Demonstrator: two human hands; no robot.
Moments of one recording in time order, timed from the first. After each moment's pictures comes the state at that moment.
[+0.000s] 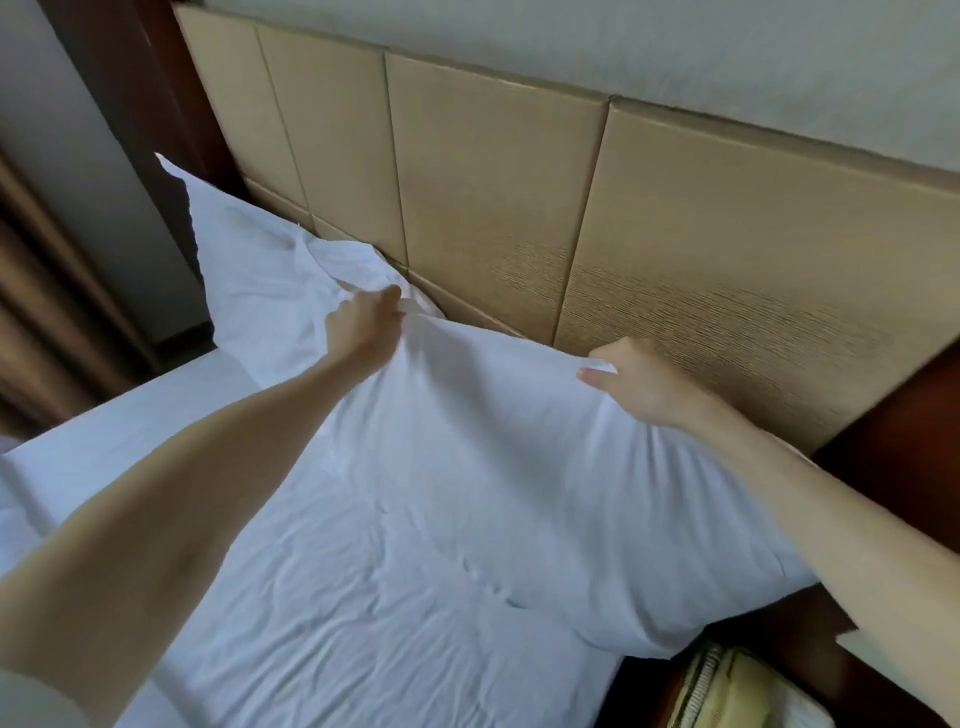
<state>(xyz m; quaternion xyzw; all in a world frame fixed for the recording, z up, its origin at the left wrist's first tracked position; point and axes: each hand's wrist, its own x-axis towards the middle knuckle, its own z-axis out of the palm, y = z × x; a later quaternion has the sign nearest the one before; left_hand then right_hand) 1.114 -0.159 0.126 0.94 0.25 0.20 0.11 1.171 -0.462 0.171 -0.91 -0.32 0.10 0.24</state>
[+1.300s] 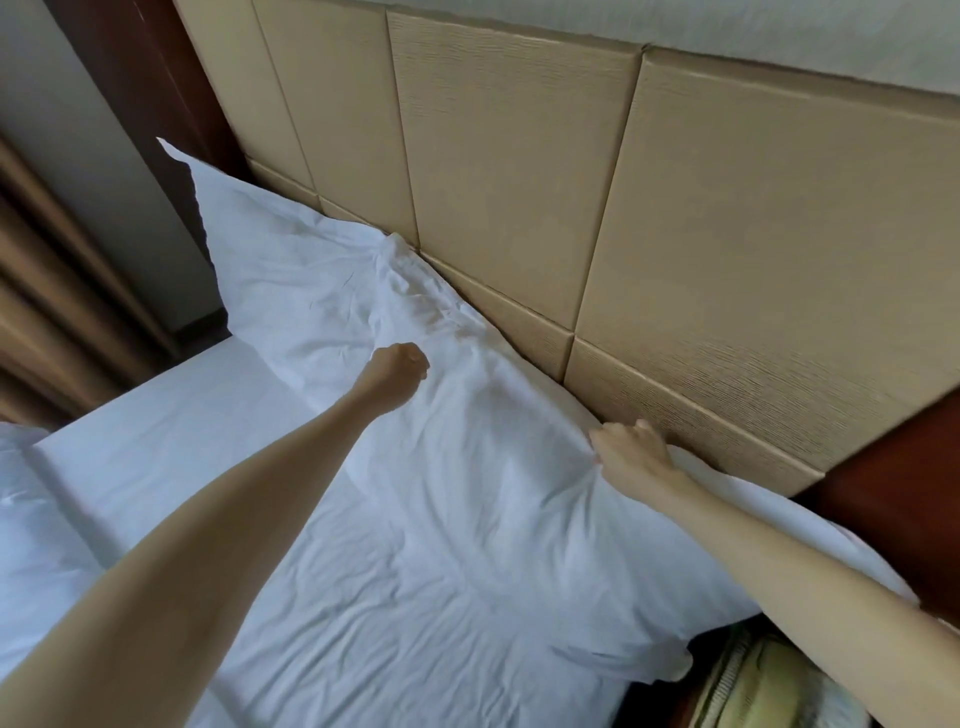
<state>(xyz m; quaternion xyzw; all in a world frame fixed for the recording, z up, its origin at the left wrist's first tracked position) 1.096 -0.160 0.073 0.90 0.27 0.01 0.34 1.171 -0.458 0.024 -0.93 -0.33 0.10 -0.10</state>
